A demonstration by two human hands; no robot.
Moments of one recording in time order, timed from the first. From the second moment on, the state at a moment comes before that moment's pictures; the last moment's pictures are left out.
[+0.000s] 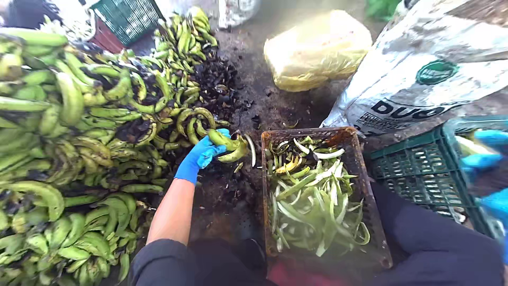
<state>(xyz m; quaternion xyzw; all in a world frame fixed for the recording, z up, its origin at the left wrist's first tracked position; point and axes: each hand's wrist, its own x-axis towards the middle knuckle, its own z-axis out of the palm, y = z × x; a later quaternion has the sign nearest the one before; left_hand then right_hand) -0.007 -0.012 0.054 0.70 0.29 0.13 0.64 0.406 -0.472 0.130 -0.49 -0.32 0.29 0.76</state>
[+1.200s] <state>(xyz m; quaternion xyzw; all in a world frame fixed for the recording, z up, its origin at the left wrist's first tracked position) 0.124 -0.238 0.179 0.42 0.17 0.28 0.85 0.277 -0.391 0.146 -0.65 -0.64 -0.16 0.37</state>
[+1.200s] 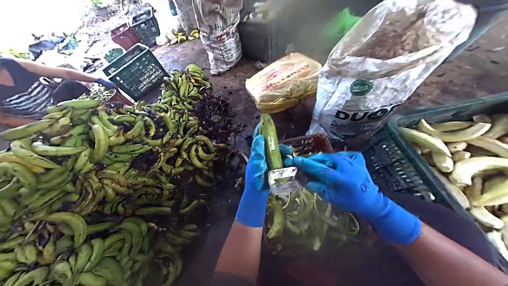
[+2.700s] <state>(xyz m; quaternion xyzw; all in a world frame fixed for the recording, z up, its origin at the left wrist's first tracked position) 0.135 -0.242 0.168 0.57 0.14 0.22 0.78 0.321 -0.351 0.153 -0.73 -0.51 -0.06 0.44</state>
